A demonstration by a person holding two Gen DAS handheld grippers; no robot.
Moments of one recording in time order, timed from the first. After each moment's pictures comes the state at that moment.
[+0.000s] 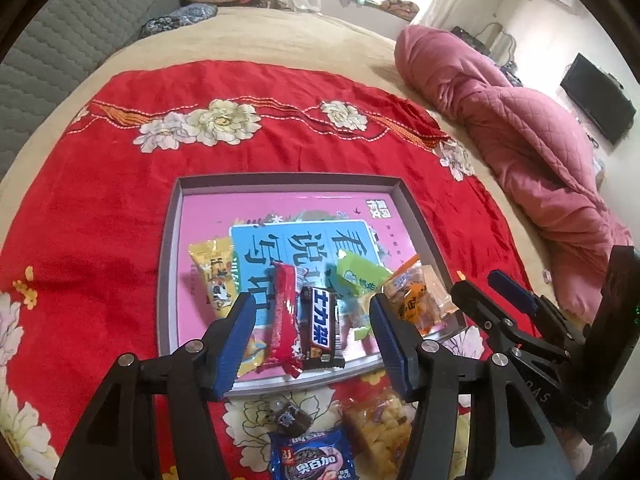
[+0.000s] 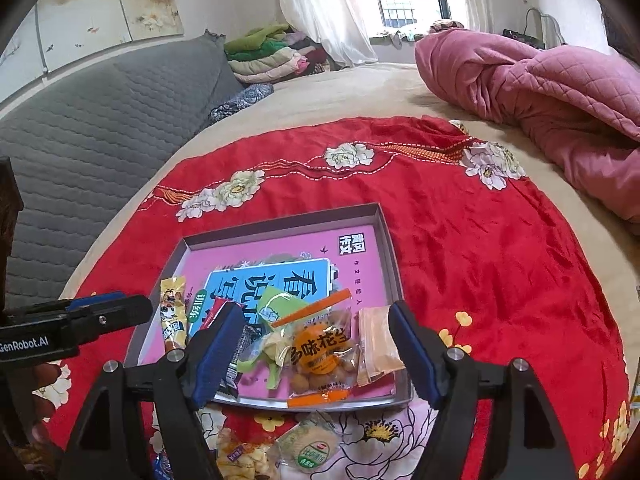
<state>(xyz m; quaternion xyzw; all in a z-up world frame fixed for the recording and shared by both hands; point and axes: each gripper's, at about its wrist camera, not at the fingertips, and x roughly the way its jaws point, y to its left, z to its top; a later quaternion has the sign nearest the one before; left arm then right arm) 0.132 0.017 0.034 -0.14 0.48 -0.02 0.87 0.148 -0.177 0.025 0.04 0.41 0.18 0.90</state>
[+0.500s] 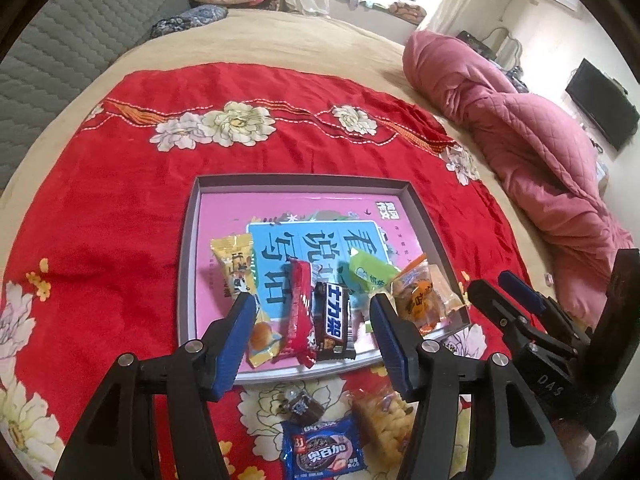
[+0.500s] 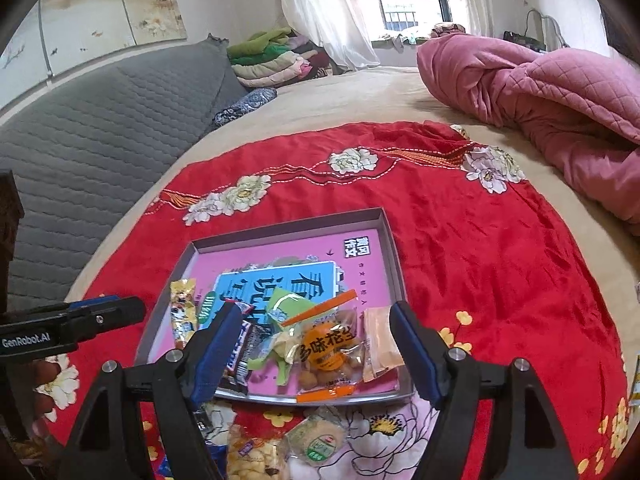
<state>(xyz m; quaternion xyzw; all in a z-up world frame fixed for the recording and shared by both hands) 0.120 0.026 0.042 -0.14 0.48 -0.01 0.87 0.141 -0.178 0.034 0.05 0.40 0.18 0.90</state>
